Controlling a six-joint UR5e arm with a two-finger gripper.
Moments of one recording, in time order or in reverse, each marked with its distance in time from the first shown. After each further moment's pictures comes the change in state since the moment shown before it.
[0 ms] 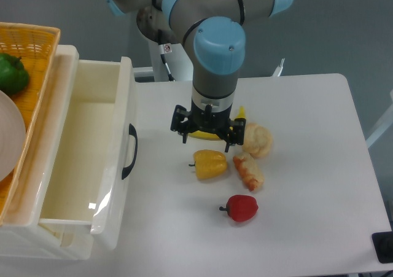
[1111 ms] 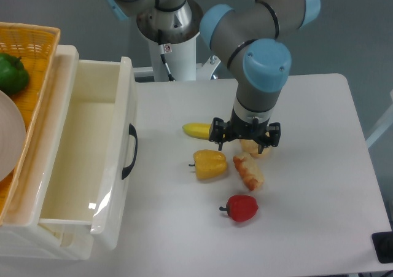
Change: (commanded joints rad) arm 0.130 -0.101 -0.074 0.094 0.003 -0.061
